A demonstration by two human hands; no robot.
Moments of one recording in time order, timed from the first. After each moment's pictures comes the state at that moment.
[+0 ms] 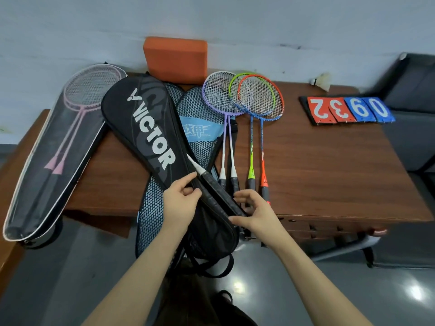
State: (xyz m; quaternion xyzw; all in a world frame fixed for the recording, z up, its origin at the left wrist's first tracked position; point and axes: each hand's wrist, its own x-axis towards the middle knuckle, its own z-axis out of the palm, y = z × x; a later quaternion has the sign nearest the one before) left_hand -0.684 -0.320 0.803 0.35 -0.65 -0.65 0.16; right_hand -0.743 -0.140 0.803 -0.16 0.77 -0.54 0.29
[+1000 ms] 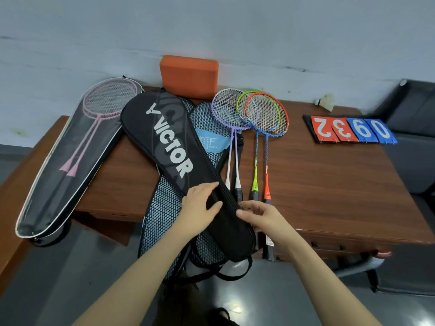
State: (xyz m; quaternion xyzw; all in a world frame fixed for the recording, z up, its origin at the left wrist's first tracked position) left_hand -0.692 -0.323 0.801 0.15 -0.91 -0.38 0.06; right_hand -0.767 -0.134 0.809 -0.12 0.73 -0.55 0.39
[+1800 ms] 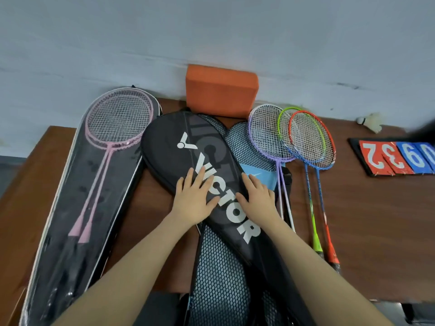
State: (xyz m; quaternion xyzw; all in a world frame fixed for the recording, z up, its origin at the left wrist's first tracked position) left_hand -0.808 -0.562 0.745 0.11 -0.98 -0.13 -0.05; right_hand -0.890 -0.391 0.760 -0.21 0.96 -0.15 0.13
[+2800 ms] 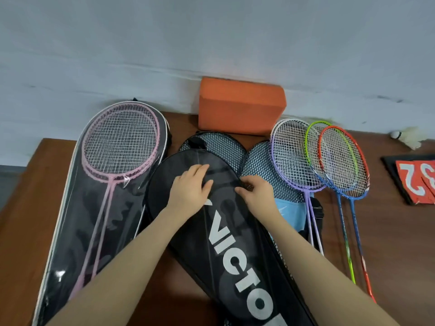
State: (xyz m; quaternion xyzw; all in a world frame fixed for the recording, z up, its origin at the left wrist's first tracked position) left_hand -0.904 -0.664 0.757 0.14 -0.96 -0.25 0.03; right_hand -0.977 -0.494 0.772 -0.12 0.91 -0.36 0.14
